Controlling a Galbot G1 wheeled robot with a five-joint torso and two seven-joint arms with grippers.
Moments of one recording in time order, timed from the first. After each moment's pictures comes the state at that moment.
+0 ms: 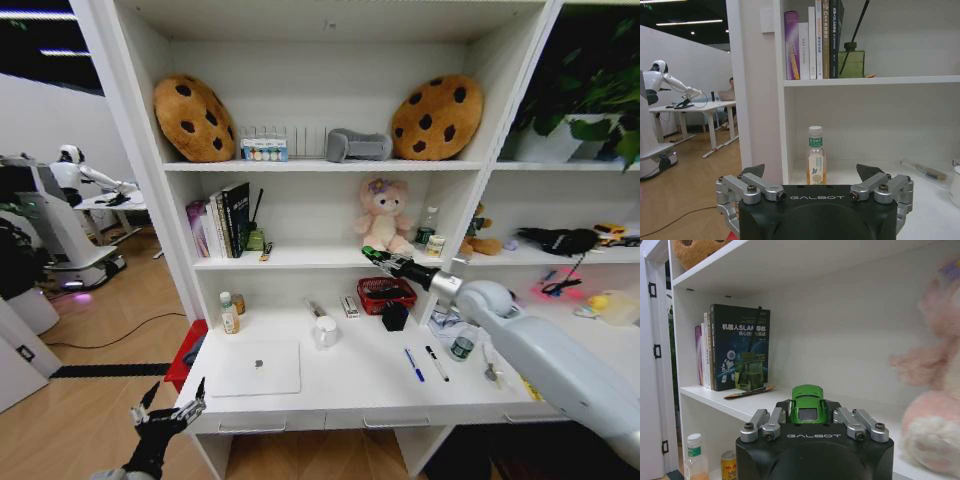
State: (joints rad) left arm 2.03 -1.42 -0.79 -2.38 -0.28 0.05 -0.03; right arm -0.39 0.75 -0.09 1.47 1.02 -0.18 -0.41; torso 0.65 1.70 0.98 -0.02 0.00
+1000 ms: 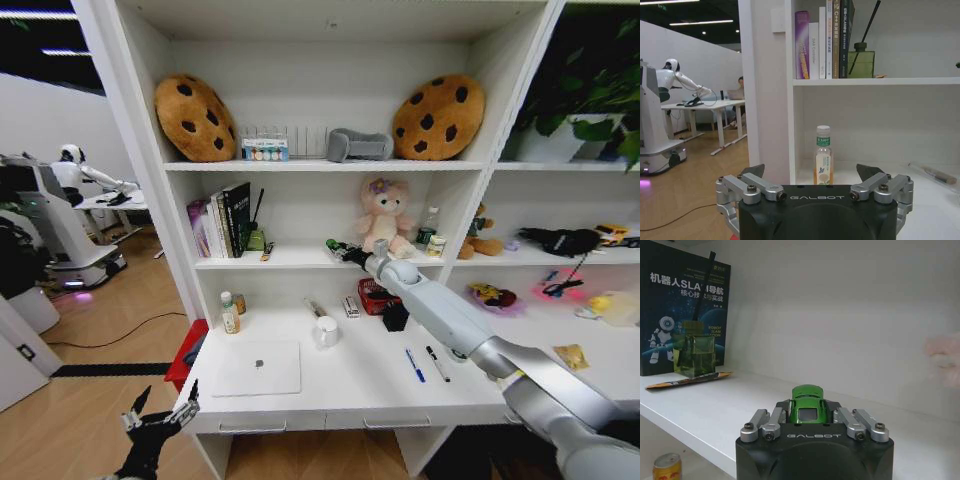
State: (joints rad) left arm 2.03 -1.46 -0.80 -2.37 -0.27 0.04 -0.03; right arm -0.10 1.02 -0.37 1.12 0.89 -0.15 -0.22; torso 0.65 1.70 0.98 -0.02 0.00
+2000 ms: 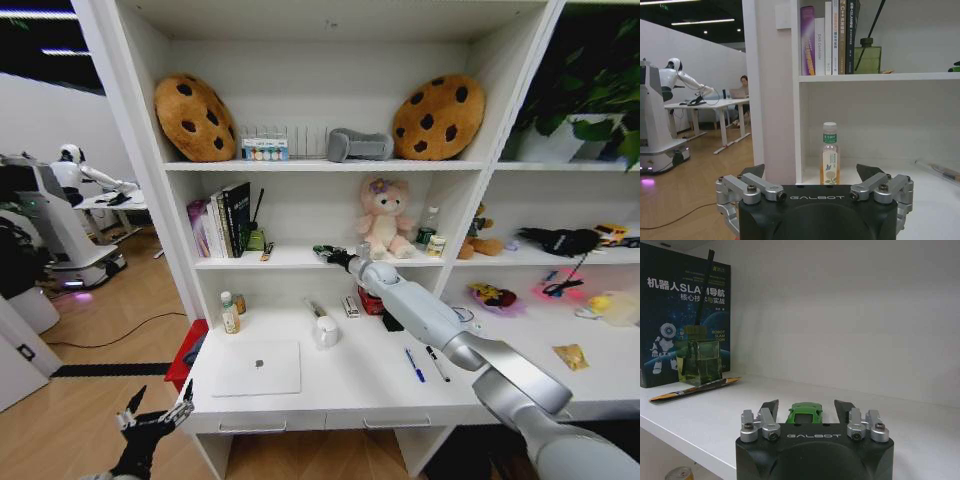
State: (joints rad) left arm 2.02 -1.44 -0.83 -2.34 -0.30 0.04 -0.03; right arm -0.09 1.13 -0.37 1.02 0.93 -0.14 -0.19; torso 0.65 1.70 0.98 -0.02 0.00
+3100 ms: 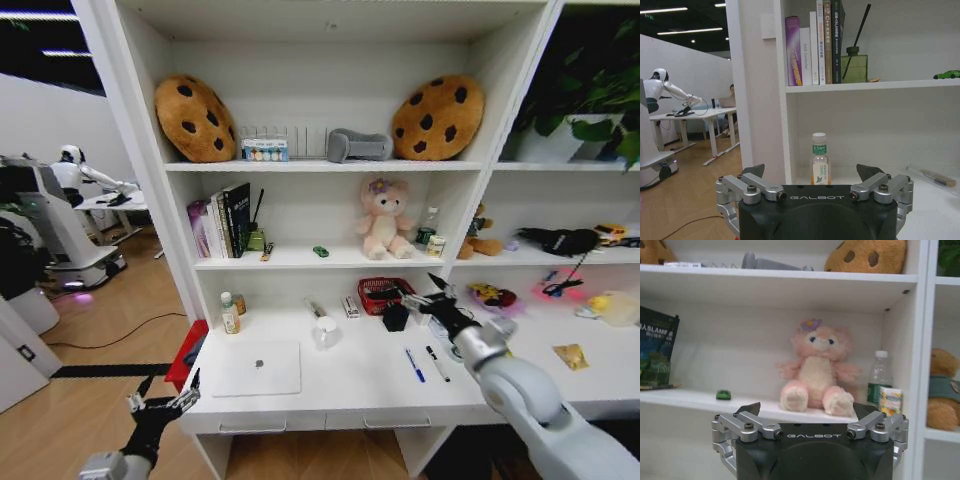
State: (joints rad) left arm 1.97 -1.32 -0.79 -2.34 -0.32 0.06 -0.10; right arm -1.59 0.91 0.85 2.21 0.63 -0.10 0.02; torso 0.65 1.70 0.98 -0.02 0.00
